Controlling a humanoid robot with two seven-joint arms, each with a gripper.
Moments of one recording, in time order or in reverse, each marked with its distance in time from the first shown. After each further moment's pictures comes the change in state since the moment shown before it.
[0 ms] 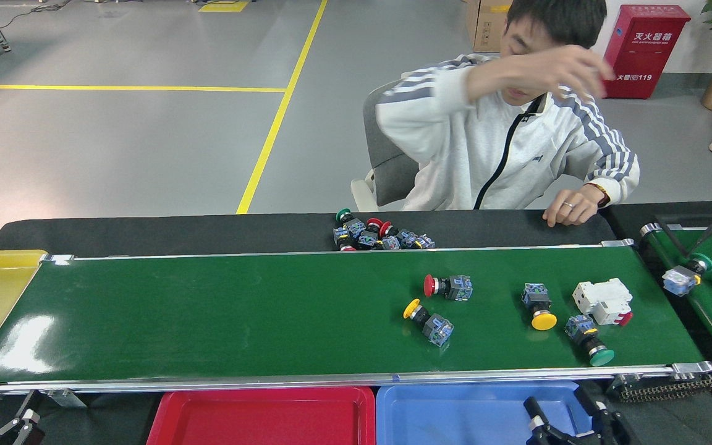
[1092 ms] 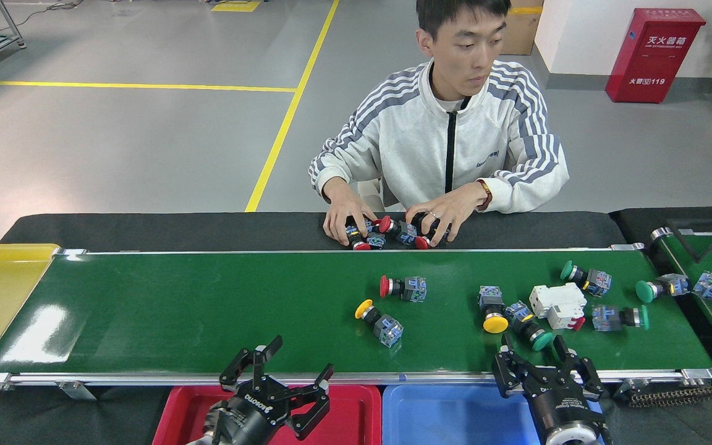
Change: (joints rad) left arm -0.405 -0.272 -0.866 -0.162 -0.262 0.395 -0.308; right arm -0.285 0.007 0.243 0.166 0.182 0.371 0.150
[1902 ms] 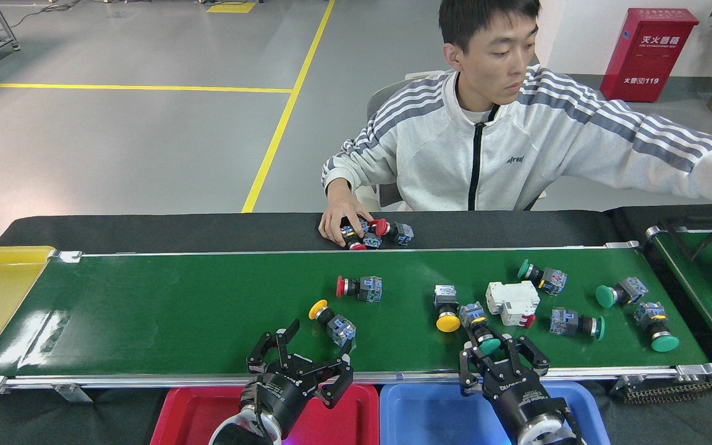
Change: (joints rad) left arm -0.064 -0.084 -0.006 0.129 -0.067 0.068 -0.006; right arm 0.085 -0.053 0.156 -0.132 0.020 -0.321 0.002
